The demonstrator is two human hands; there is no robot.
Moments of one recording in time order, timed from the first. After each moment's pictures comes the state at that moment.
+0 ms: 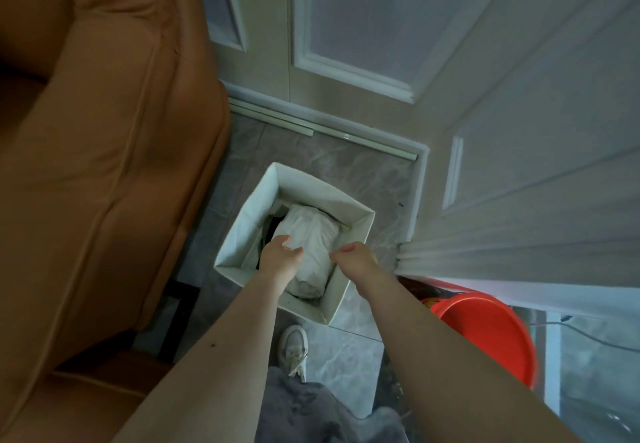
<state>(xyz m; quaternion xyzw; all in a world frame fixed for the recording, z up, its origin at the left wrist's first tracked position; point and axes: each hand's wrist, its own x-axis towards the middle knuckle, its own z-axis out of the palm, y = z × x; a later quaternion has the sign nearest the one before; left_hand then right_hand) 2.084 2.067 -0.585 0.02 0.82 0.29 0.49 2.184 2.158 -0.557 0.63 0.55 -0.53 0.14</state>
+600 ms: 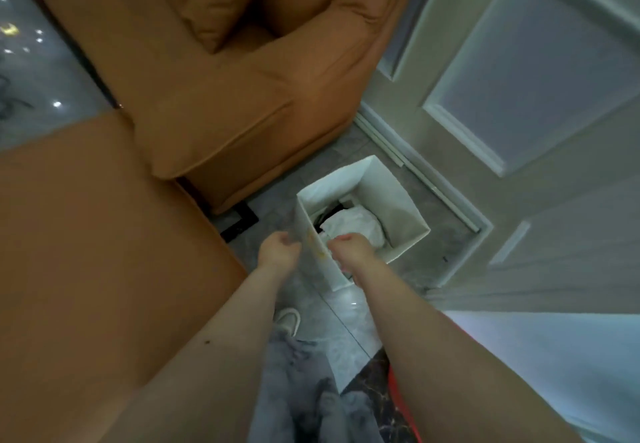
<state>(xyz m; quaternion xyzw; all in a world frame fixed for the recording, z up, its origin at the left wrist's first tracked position) 2.219 1.861 -0.515 -0.19 0.81 0.46 0.31 2.249 1.990 -0.484 0.40 0.73 -0.50 0.23</state>
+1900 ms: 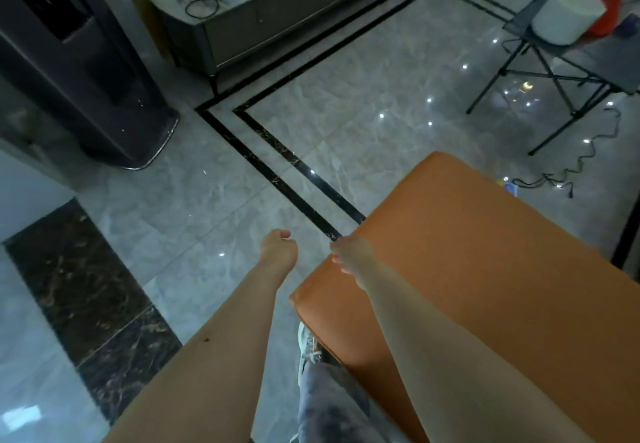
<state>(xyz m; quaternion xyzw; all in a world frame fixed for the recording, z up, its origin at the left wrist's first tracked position) 2.684 0.968 -0.459 -0.71 0.43 0.55 -0.12 2.548 1.004 -0.451 -0.36 0.77 -0.01 0.52</state>
